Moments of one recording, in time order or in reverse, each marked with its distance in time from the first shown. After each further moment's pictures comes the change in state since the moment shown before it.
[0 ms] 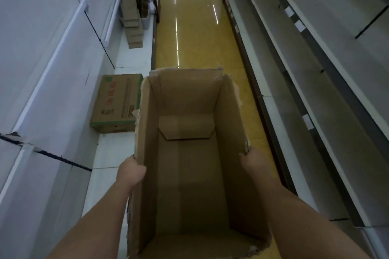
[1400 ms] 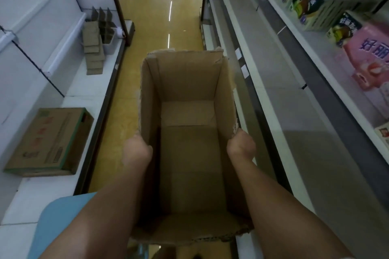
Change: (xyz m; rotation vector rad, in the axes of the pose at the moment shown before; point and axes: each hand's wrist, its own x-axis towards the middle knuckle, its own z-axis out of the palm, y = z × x) left_hand 0.042 0.473 0.161 0.097 0.239 0.074; right_hand 0.308 0.051 -0.314 0.003 0.349 -0.048
